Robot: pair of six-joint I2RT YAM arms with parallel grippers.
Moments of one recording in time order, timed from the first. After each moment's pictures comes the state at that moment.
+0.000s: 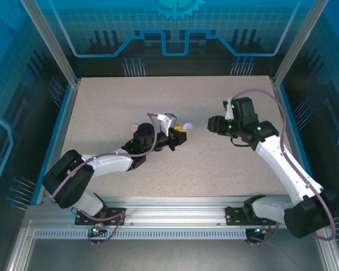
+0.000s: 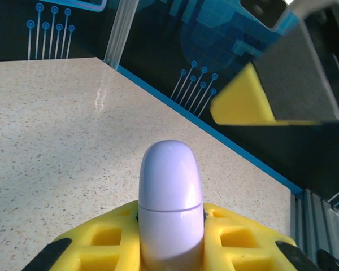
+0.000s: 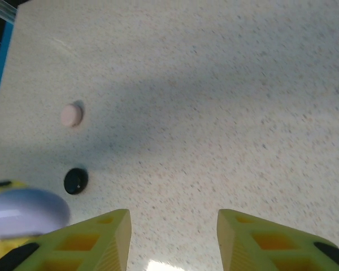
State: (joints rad) left arm -0.69 1.52 0.70 0.72 0.34 -0.38; right arm 0.33 1.21 1.13 -0.70 -0.19 0.48
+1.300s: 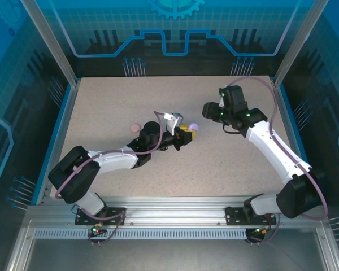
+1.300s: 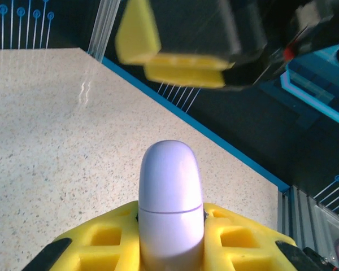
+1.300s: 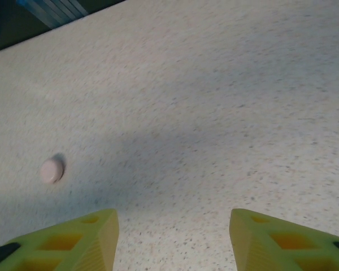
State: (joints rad) left arm -0.72 1.60 0.76 0.71 0.35 -0.41; right arm 0.34 1.36 1.24 -0.63 -0.02 0.54
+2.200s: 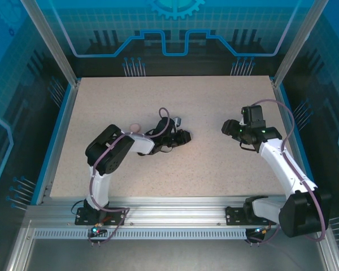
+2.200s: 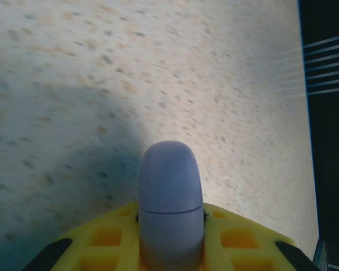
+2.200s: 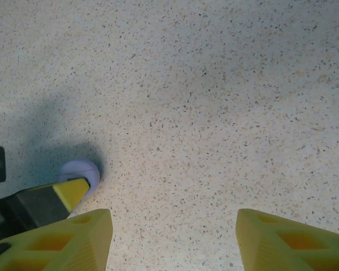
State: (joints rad) left arm -0.61 2.05 1.04 0.40 0.35 -0.92; right arm 0.14 1.18 0.93 -0.65 -0.08 0.56
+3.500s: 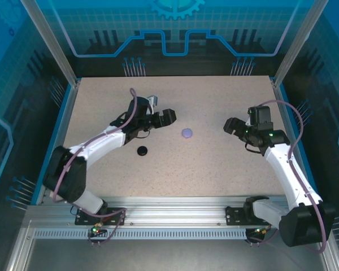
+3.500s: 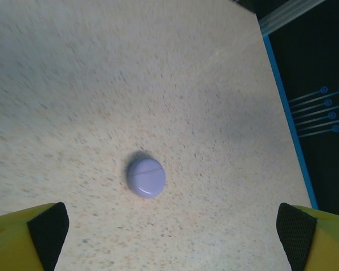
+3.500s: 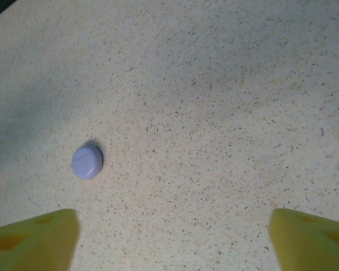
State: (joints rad) left arm -0.44 1.51 1.04 -0.10 0.24 -0.67; right arm 0.09 1.10 0.96 -0.73 -0.07 0.54
